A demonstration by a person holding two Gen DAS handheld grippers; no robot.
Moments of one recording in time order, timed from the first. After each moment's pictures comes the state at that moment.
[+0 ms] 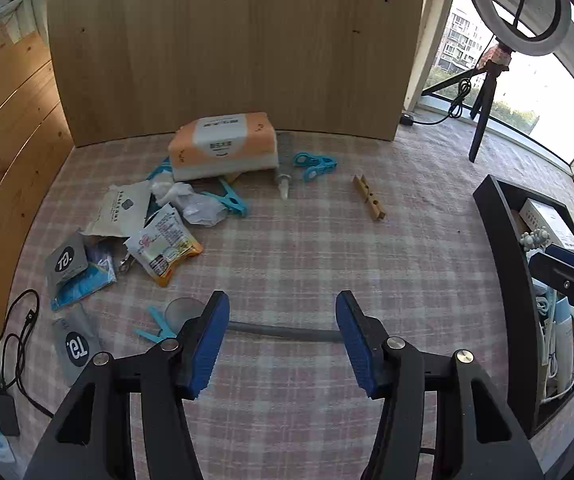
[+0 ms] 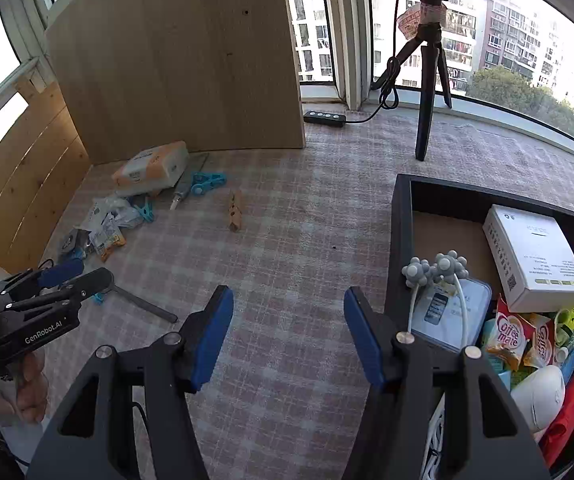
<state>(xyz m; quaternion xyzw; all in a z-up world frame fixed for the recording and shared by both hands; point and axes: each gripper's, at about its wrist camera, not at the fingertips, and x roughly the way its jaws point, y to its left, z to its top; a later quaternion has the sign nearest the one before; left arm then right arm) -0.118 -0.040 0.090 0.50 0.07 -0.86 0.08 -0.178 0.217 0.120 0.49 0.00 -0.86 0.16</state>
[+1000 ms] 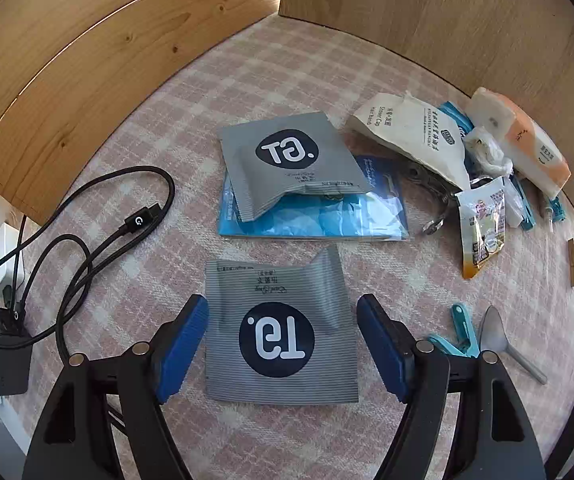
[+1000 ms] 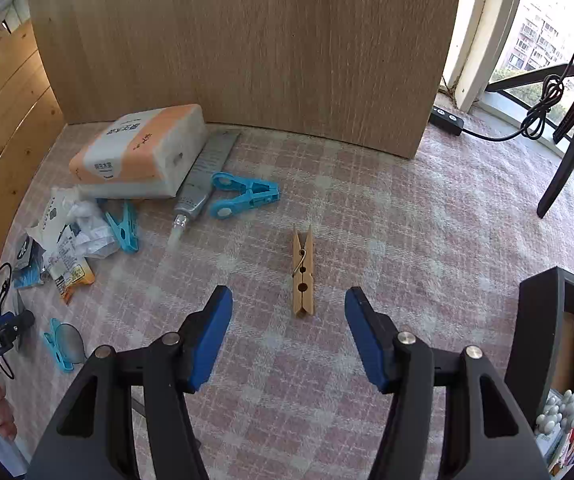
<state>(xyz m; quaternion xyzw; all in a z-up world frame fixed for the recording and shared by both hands) -0.093 -0.223 0.007 0.55 0.20 -0.77 0.25 -0.287 0.088 0.043 0.55 0.07 -0.81 0.17</state>
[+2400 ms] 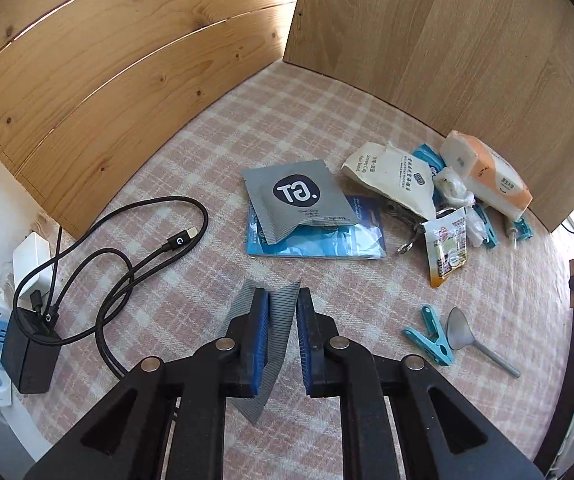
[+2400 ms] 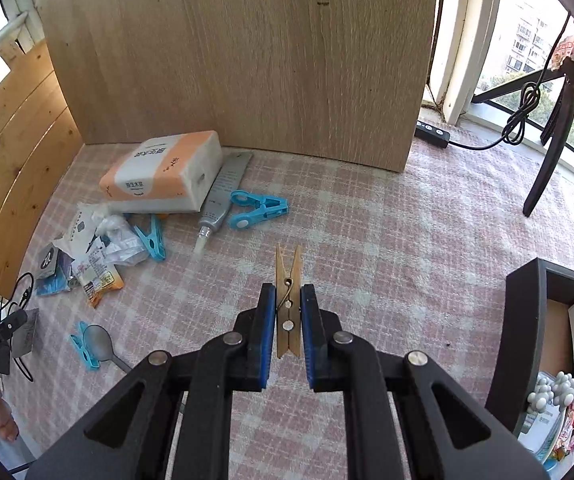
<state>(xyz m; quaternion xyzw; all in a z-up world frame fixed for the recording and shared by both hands) -0.042 -0.219 0.064 0.49 0.22 -0.81 0.23 -0.263 0.106 0.083 0.52 0.04 -0.83 0.19</state>
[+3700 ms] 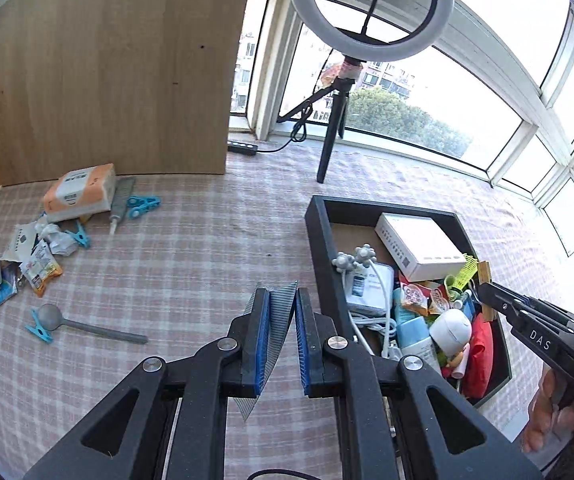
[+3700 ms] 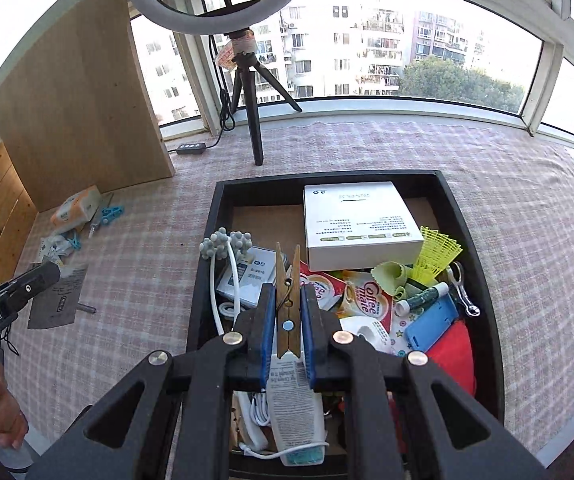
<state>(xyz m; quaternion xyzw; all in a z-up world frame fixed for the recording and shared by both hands) -0.123 0.165 0.171 0.46 0.09 -0.88 -0.08 -0.131 0.403 0.165 0.47 -0.04 -0.88 0.03</state>
